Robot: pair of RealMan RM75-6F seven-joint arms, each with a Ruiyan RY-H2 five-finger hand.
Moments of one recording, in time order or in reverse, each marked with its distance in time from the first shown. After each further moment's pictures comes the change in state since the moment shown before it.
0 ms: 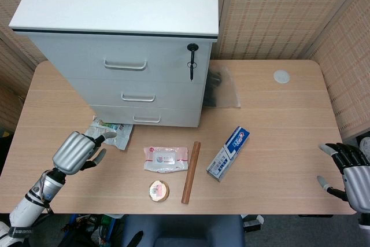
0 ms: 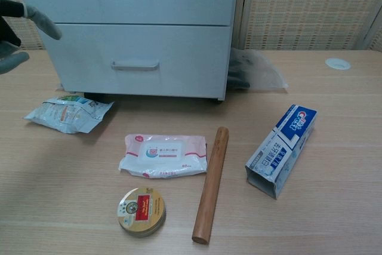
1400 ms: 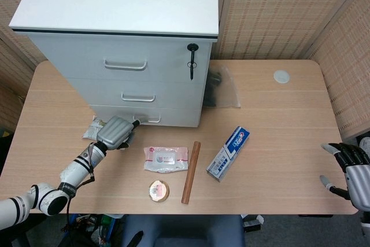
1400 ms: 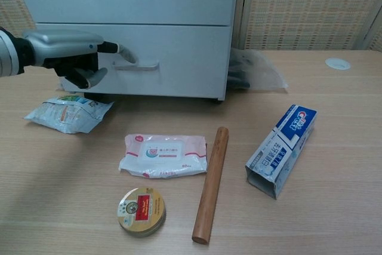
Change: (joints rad) left arm -0.331 -0.201 -0.039 0.161 -0.424 -0.383 0.174; right arm 0.002 0.005 0.005 0.016 0.029 -0.023 0.016
